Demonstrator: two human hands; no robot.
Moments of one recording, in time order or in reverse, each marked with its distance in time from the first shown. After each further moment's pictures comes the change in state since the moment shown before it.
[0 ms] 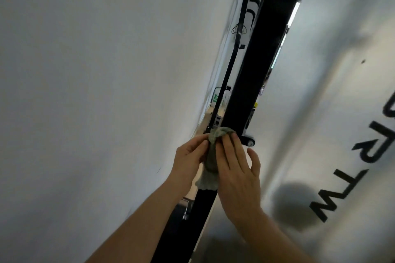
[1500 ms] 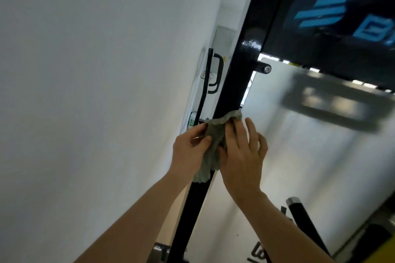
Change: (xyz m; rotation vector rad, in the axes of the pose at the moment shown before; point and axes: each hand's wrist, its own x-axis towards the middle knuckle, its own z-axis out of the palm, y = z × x) left_hand 0.117 0.509 0.191 0.292 -0.008 0.246; right_hand 0.429 0.218 -0.273 -0.001 0.201 0.235
